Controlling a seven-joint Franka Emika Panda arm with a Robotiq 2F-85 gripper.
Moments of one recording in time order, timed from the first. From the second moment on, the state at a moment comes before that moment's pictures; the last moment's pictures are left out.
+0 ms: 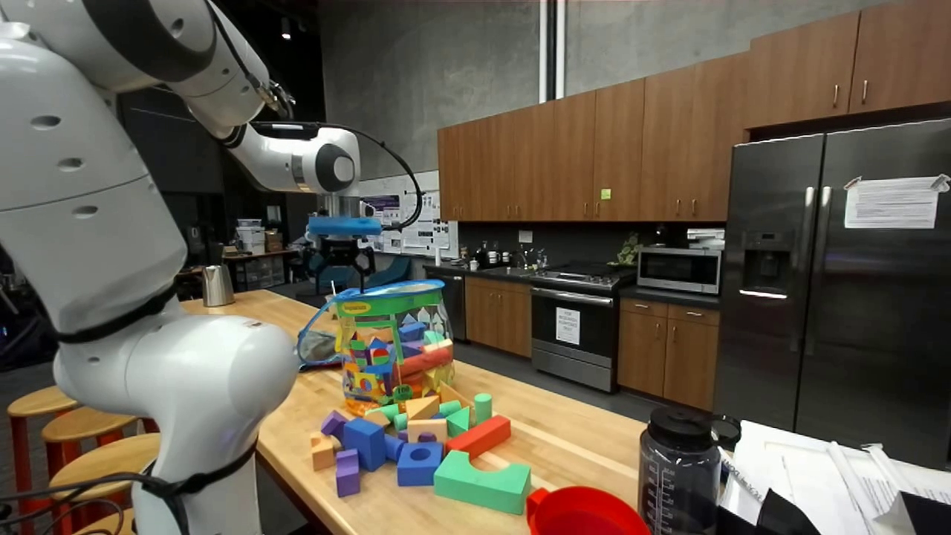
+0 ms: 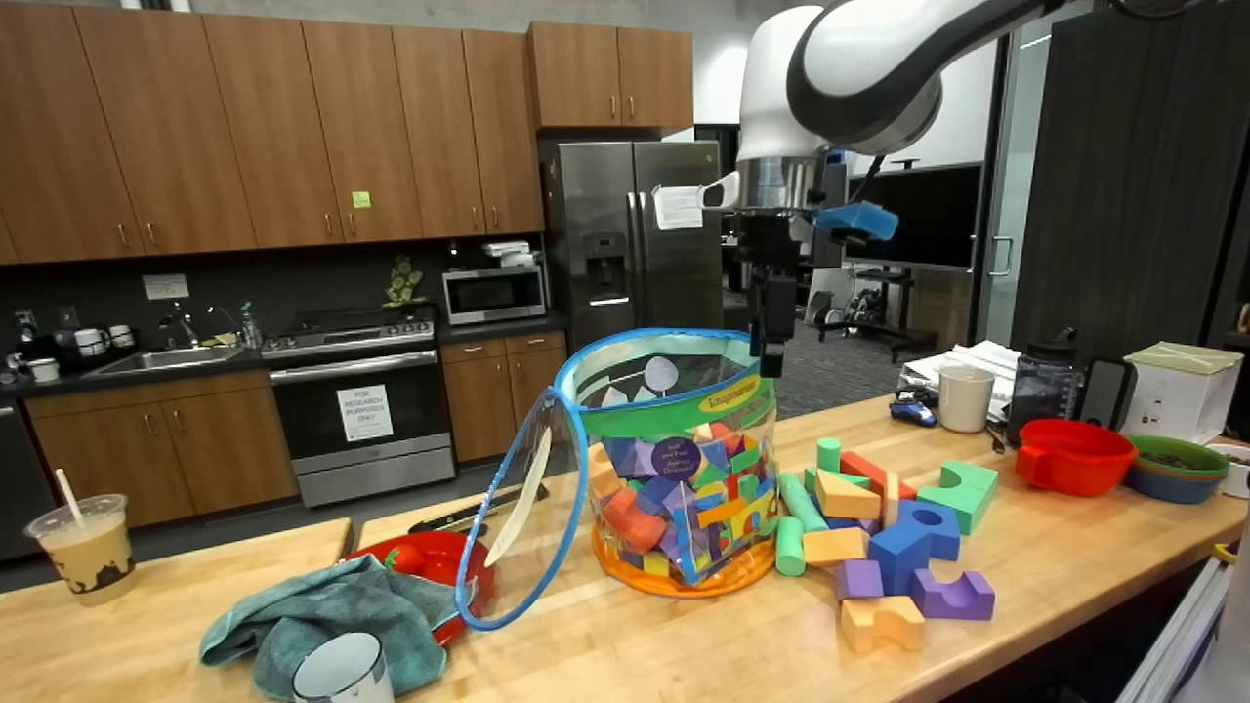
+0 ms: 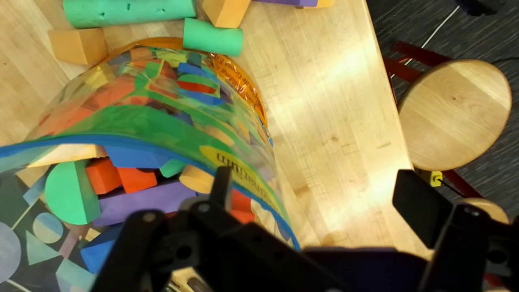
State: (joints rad) arm 0.30 -0.38 0.12 -2.33 0.15 2.02 -0.52
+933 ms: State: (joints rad) arm 0.29 -0.02 0.16 -1.98 0.07 1.98 -0.74
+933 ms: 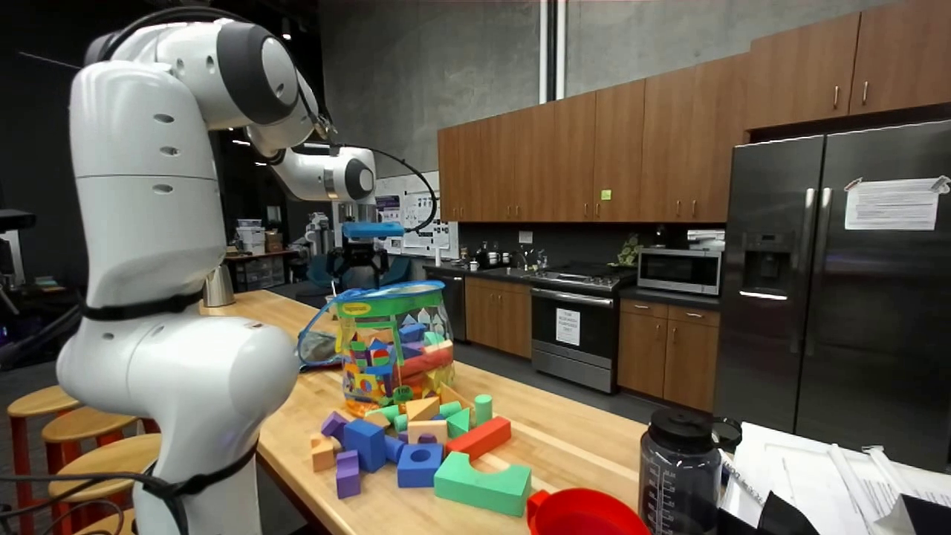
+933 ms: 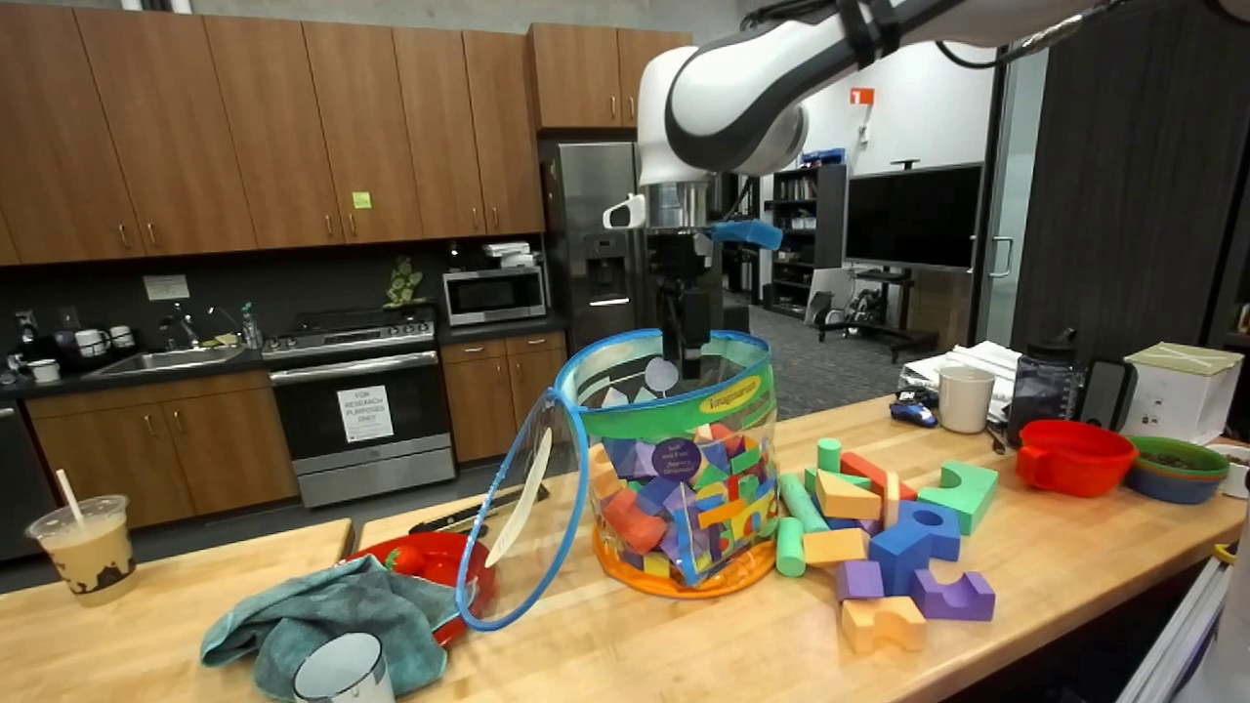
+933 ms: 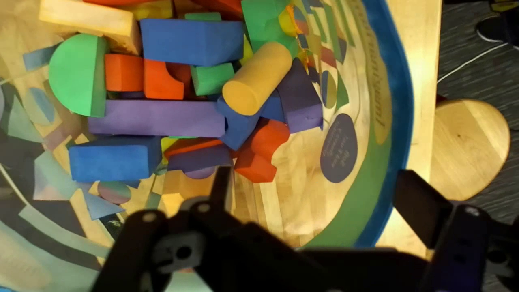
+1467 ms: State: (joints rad) arm 0.26 0.12 0.18 -1.88 0.02 1.99 -0.82
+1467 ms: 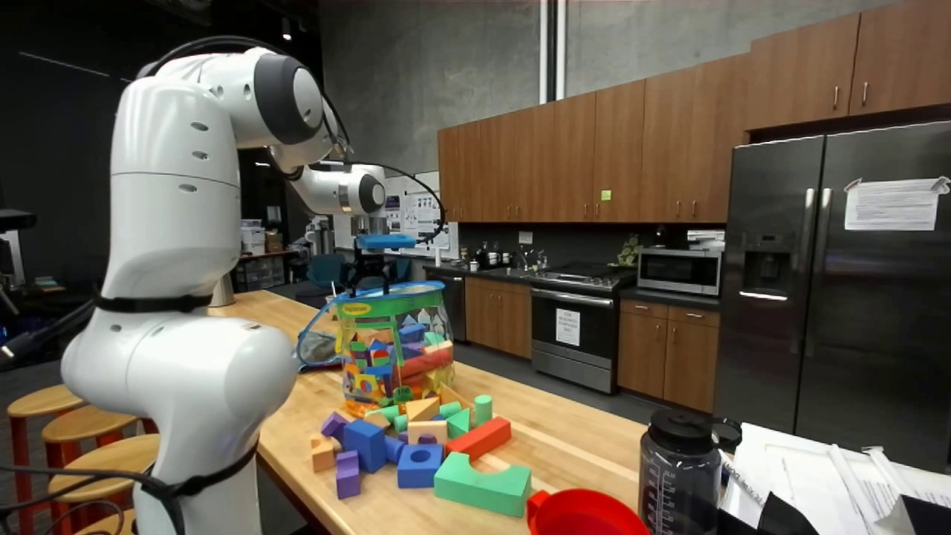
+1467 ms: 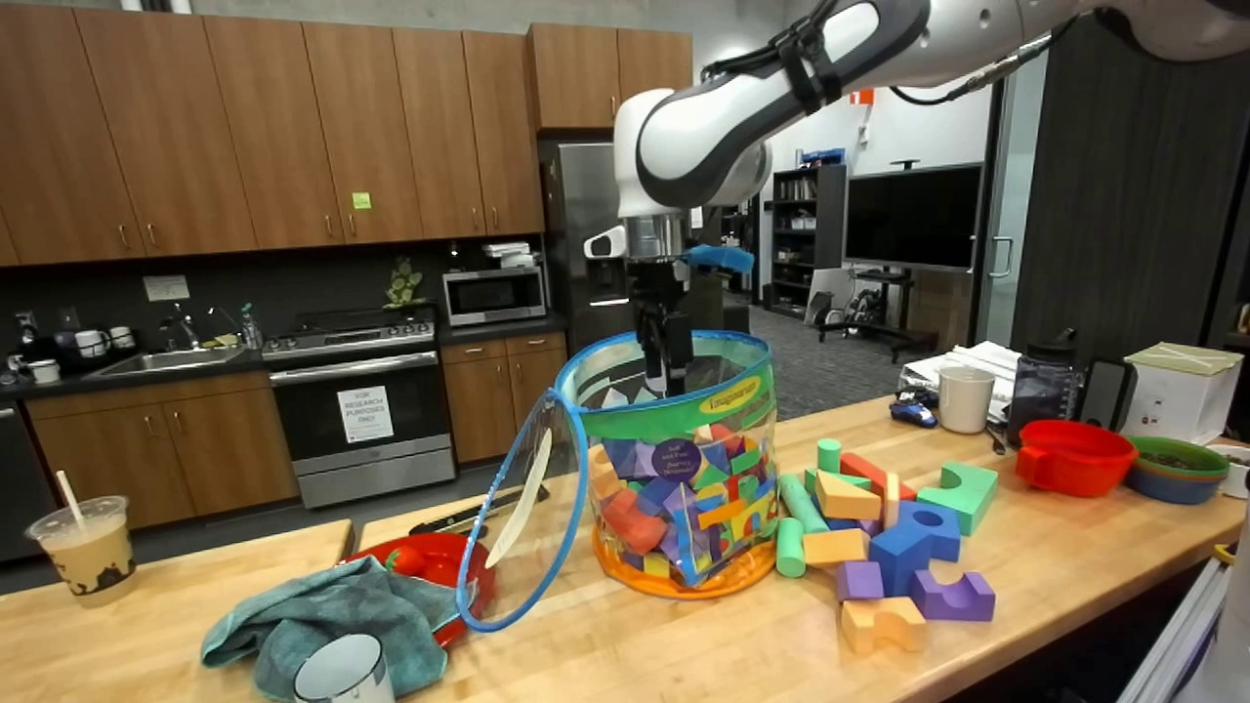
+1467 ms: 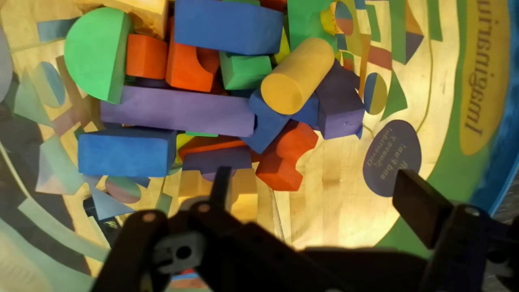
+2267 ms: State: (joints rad) arm 0.24 0.14 0.19 -1.90 0.04 2.07 -0.82
